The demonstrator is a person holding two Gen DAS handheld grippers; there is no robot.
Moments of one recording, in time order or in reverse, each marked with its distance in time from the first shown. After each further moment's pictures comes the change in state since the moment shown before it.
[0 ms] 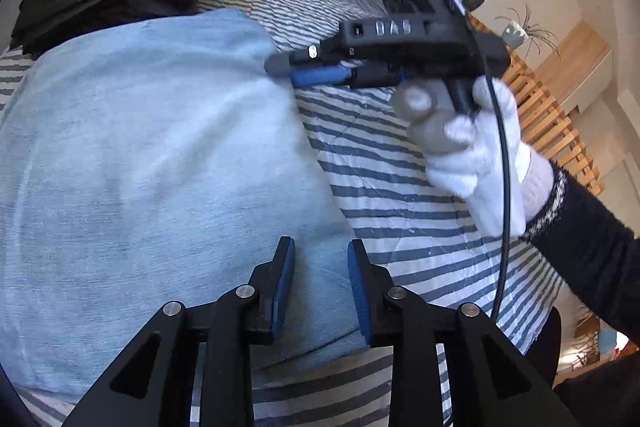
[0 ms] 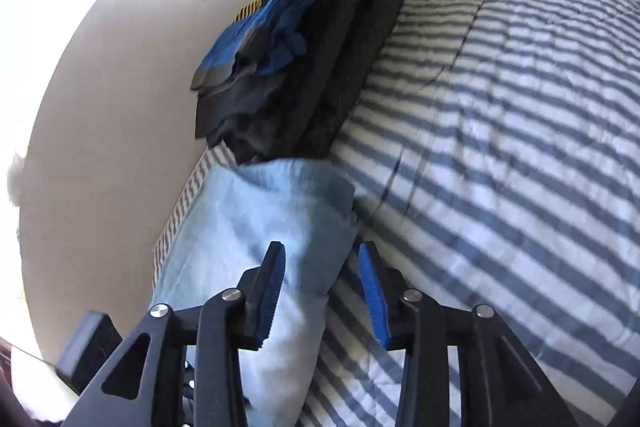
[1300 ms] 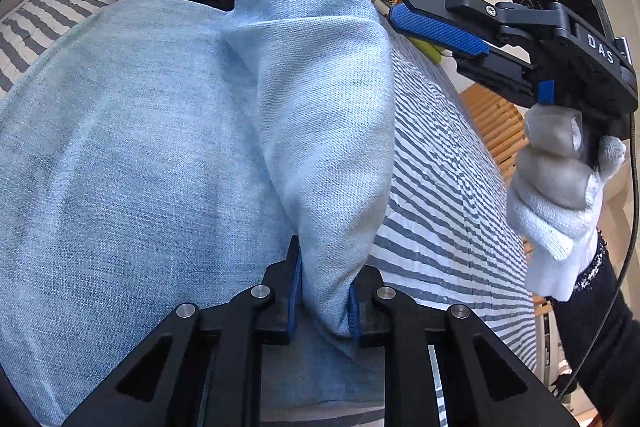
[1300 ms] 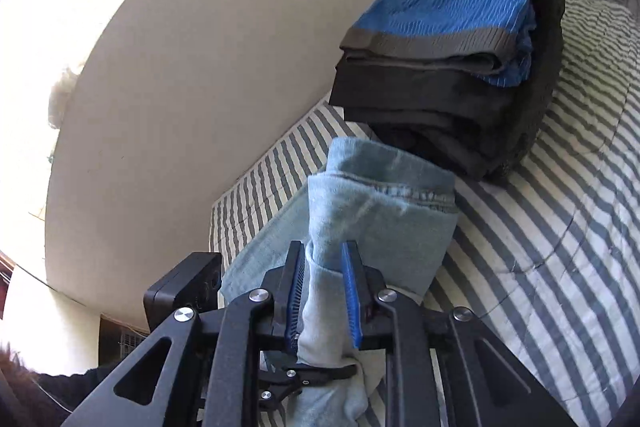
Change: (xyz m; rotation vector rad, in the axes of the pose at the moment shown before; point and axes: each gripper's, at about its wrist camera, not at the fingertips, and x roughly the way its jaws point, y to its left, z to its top) left arm -0.012 0.086 0.004 -0.293 -0.130 -0.016; right arm 0.010 0.128 0.013 -0.267 0.056 0.124
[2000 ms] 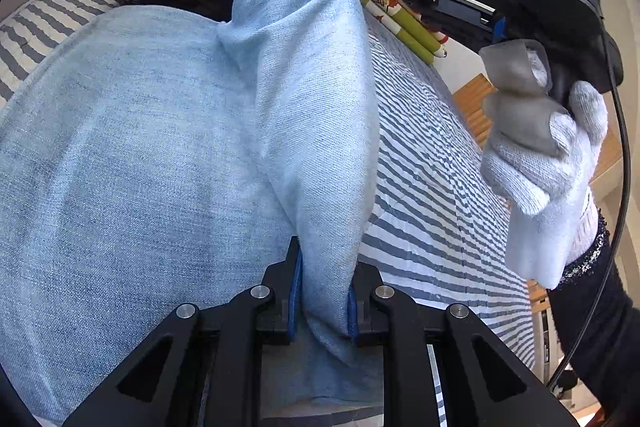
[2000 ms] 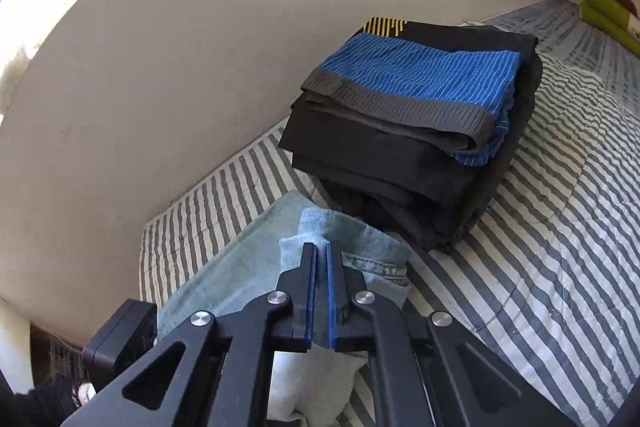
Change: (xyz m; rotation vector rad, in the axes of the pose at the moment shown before) left arm -0.010 0.003 0.008 0.010 -0.011 -0.020; right arm 0.009 0.014 0.034 -0.052 -0.089 -0.257
